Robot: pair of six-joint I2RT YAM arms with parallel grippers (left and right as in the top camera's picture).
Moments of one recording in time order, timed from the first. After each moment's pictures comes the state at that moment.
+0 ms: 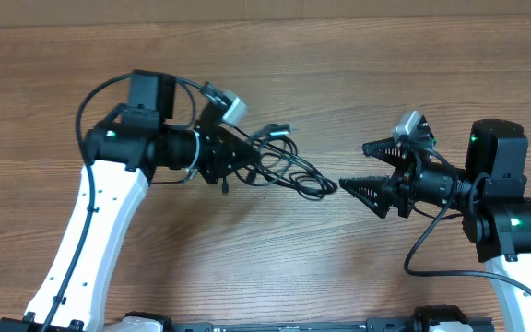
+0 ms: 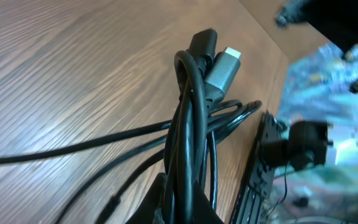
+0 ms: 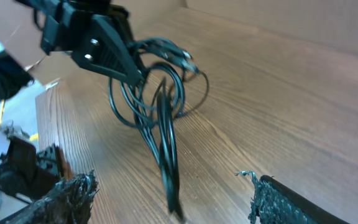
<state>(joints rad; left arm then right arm) -0.20 1.44 1.33 -0.97 0.91 0.31 0.02 1.01 1.00 -0.72 -0.99 -0.37</state>
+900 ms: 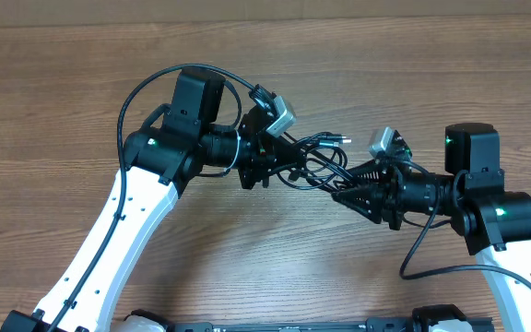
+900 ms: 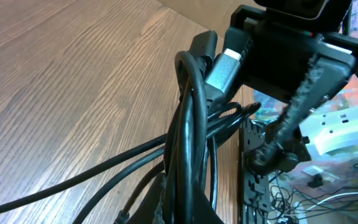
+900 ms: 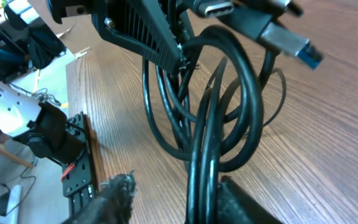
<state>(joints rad) -0.39 1.44 1.32 -0.73 0.98 0.30 0.10 1.06 1.00 -0.85 -1.01 -0.48</state>
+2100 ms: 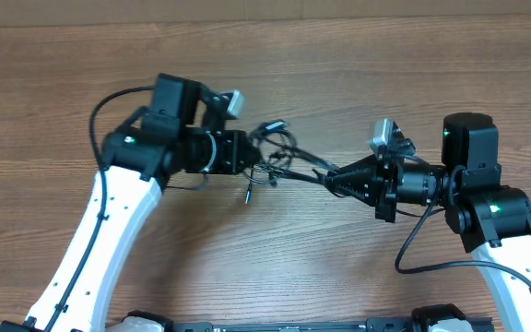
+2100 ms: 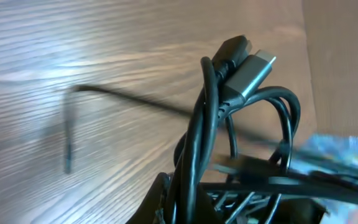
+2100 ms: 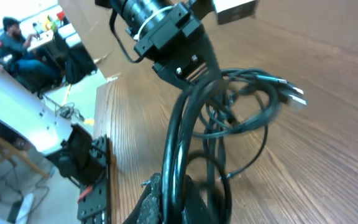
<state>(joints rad) -0.25 1.43 1.32 -0.94 0.61 -0.30 0.12 1.07 1.00 -0.67 -1.16 -0.39</state>
